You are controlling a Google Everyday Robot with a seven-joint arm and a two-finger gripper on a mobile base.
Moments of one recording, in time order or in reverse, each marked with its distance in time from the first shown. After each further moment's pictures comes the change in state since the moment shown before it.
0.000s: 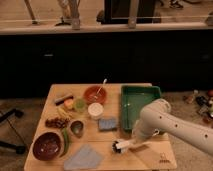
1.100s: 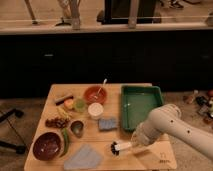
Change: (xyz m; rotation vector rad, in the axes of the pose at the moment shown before) arm -0.023 0.014 -0.011 0.045 -0.131 0.059
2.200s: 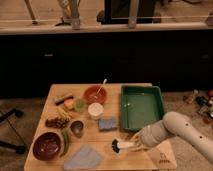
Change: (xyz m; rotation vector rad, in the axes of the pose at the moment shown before) arm 0.003 0.000 0.016 0.060 -0.328 0.034
